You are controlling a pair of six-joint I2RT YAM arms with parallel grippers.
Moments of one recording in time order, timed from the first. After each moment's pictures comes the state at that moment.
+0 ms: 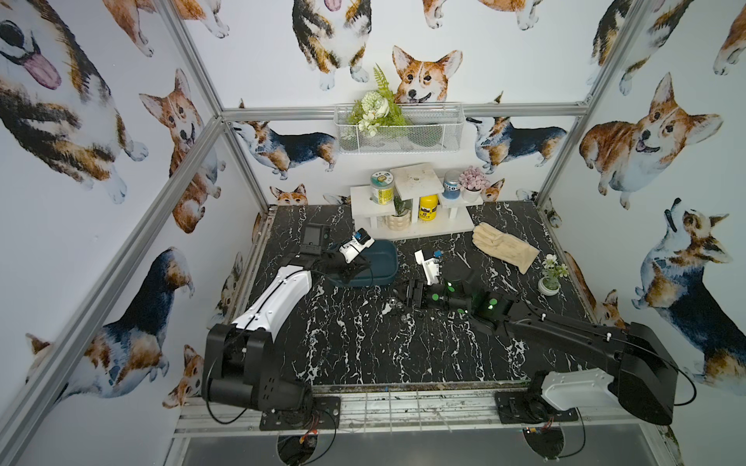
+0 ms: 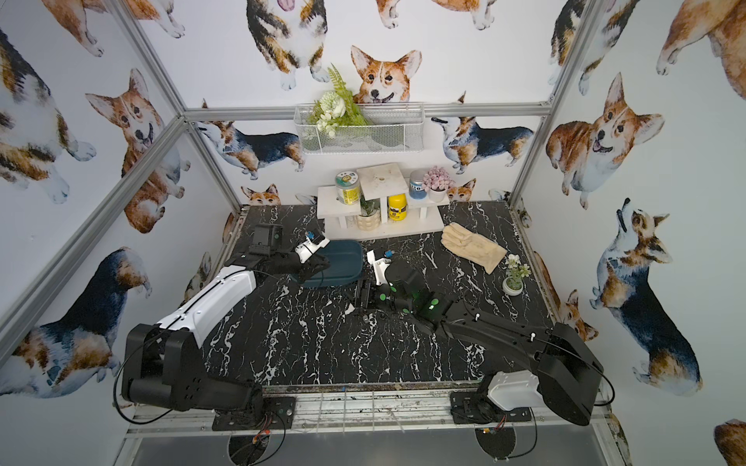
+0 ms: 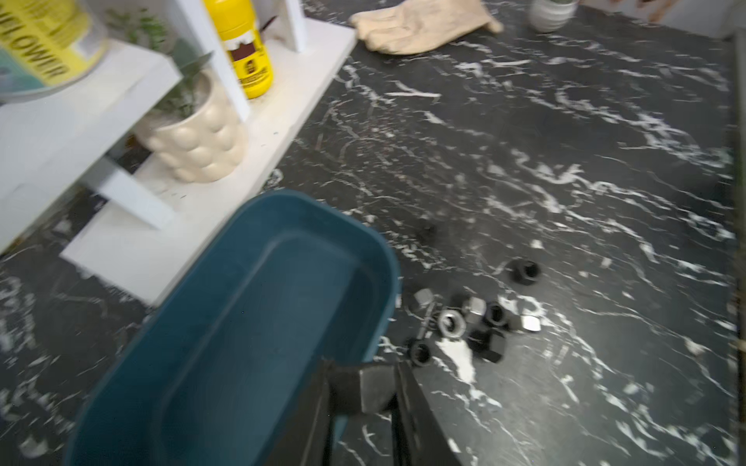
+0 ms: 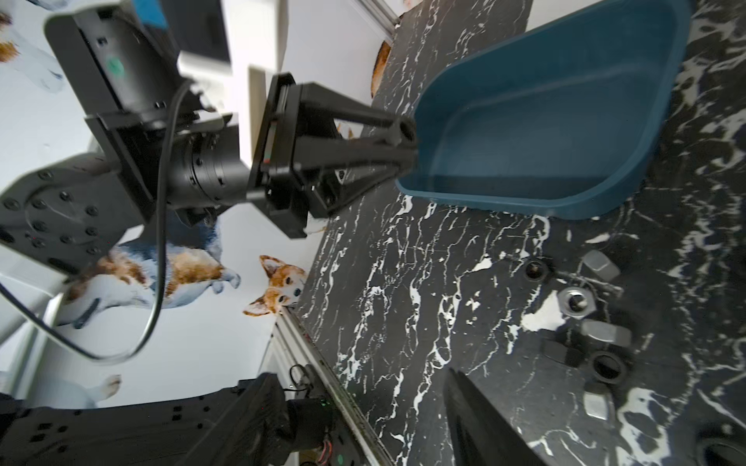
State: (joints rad) left arm -0.15 1.48 1.08 -0.42 0.59 0.57; right arm 0.87 1.30 0.87 0.03 -0.16 0.85
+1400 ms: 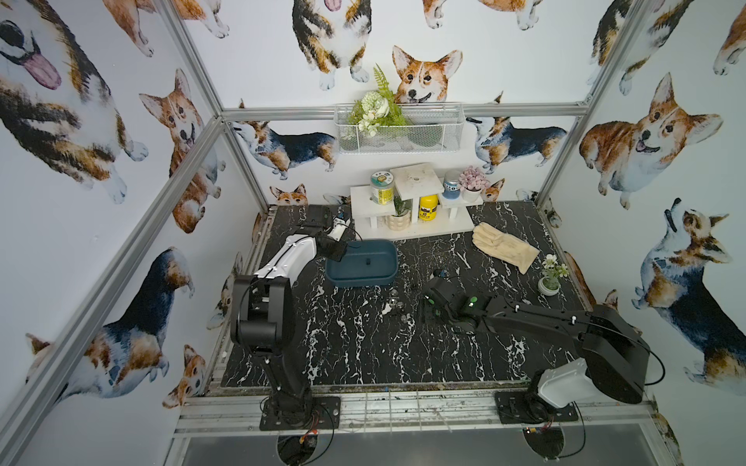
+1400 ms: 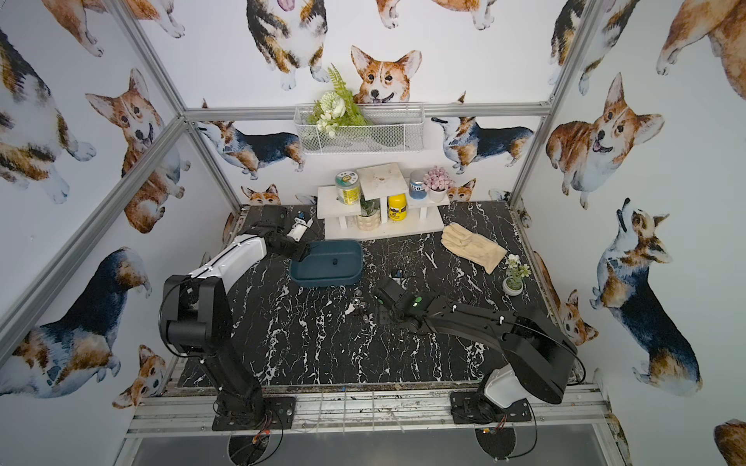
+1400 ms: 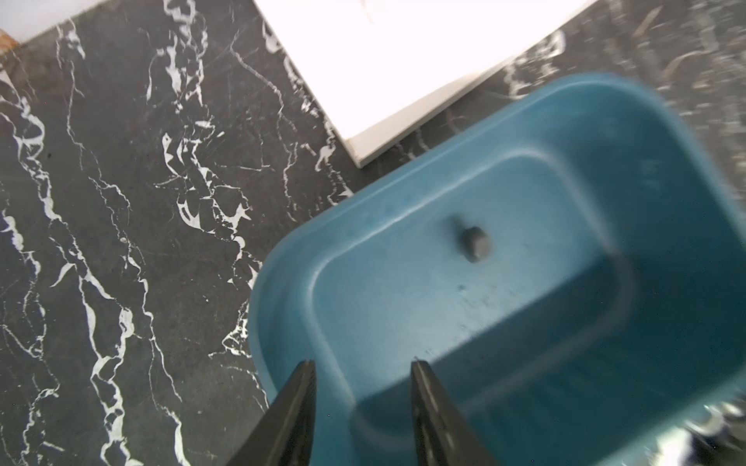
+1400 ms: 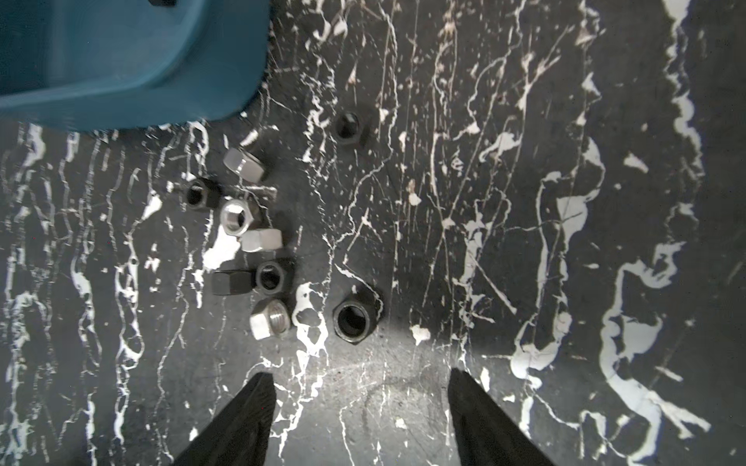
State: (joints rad) left arm -0.07 1.77 1.36 -0.60 0.21 0.33; right arm 0.88 1.48 0.88 -0.45 0.20 0.83
